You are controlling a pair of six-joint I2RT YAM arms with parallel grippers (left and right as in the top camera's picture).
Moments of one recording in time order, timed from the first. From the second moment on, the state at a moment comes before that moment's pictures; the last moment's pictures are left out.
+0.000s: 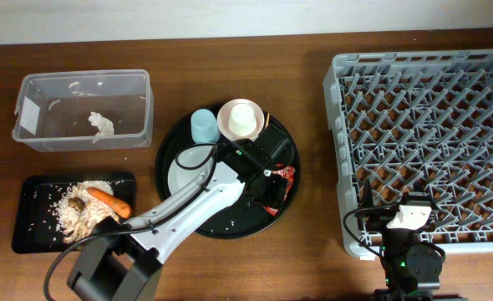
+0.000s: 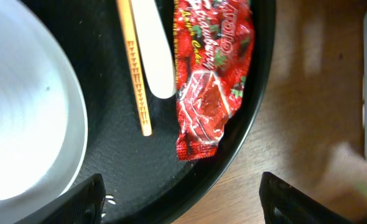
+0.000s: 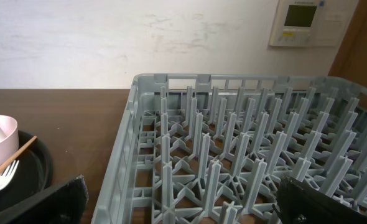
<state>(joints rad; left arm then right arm) -0.75 1.76 1.31 -0.89 0.07 -0.47 -0.03 0.01 0.01 -0.07 0.08 -0.03</state>
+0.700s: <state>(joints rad) -0.82 1.84 1.28 -0.83 0.20 -0.60 -0.03 0.01 0.01 -0.07 0.08 -0.03</state>
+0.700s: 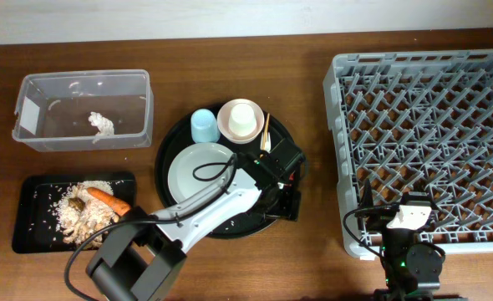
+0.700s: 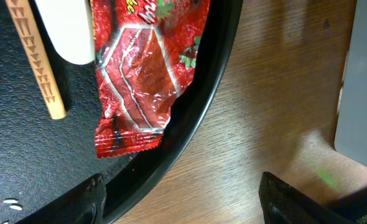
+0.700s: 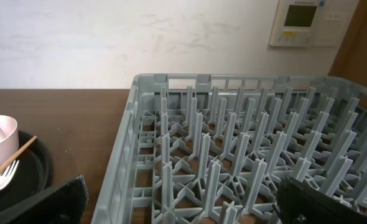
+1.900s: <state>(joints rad) -0.83 1.95 1.28 -0.71 0.07 -0.66 -0.03 0.01 0.01 -0.07 0.08 -0.03</state>
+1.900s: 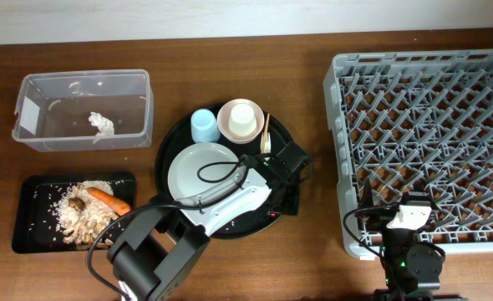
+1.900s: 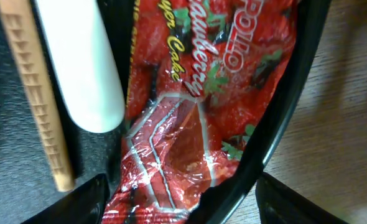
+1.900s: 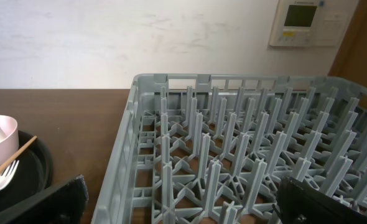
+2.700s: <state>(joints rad) -0.84 1.96 1.32 -0.77 -0.01 -0.65 -0.03 0.01 0.01 -0.07 0.08 -0.03</state>
